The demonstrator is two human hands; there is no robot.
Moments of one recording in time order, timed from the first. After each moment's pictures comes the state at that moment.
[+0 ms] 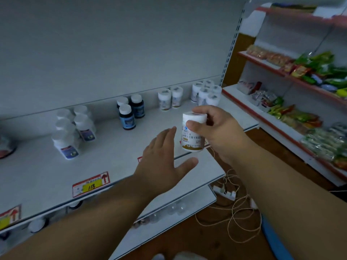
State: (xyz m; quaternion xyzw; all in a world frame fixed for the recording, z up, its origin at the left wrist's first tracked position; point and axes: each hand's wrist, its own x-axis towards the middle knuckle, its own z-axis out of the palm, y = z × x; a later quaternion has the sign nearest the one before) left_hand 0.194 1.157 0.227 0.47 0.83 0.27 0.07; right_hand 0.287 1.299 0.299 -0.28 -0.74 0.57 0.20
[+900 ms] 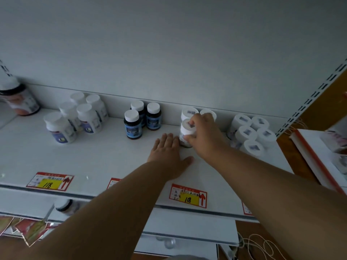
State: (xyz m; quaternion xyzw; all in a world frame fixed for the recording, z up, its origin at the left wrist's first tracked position) left_hand 0.061 1.351 0.142 0.20 0.97 0.12 0.11; right_hand 0.072 1.484 0.212 -0.02 -0.98 0.21 0.05
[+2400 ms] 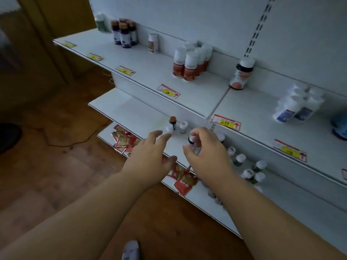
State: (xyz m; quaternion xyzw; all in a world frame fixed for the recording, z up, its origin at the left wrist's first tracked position) left_hand 0.260 0.798 0.187 -0.01 0.98 0.18 -0.01; right_hand 0.222 0.967 0.199 0.15 -0.92 0.35 0.01
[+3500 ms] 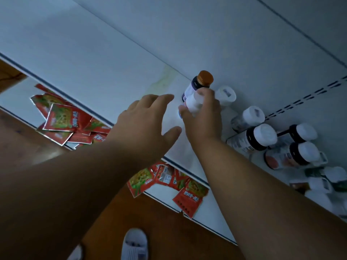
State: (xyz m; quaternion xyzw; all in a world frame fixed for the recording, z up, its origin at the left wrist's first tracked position) left_hand -0.020 0.544 -0.213 -0.01 0.94 0.32 0.05; right_hand -0.092 0.688 -0.250 -0.02 -0.94 0.34 0.04
